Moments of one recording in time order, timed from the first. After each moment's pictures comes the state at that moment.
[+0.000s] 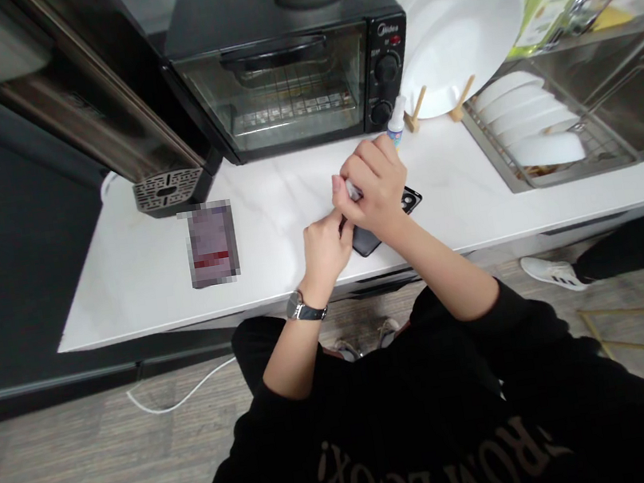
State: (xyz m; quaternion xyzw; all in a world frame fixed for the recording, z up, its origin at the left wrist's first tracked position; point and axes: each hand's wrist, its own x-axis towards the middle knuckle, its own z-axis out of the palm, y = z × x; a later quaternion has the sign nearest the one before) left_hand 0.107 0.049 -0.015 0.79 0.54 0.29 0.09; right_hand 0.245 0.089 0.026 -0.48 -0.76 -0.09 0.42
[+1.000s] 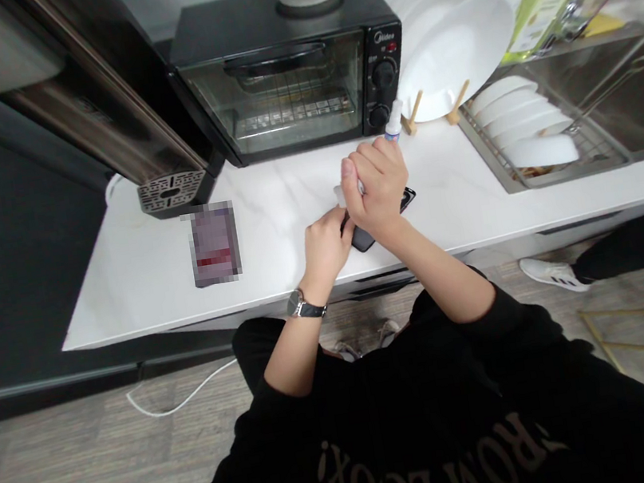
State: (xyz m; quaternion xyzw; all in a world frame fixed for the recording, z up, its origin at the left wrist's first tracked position) left_hand 0.109 0.050 -0.012 0.79 0.53 0.29 0.09; right_hand 0.236 0.076 0.042 -0.51 -0.70 -0.16 0.47
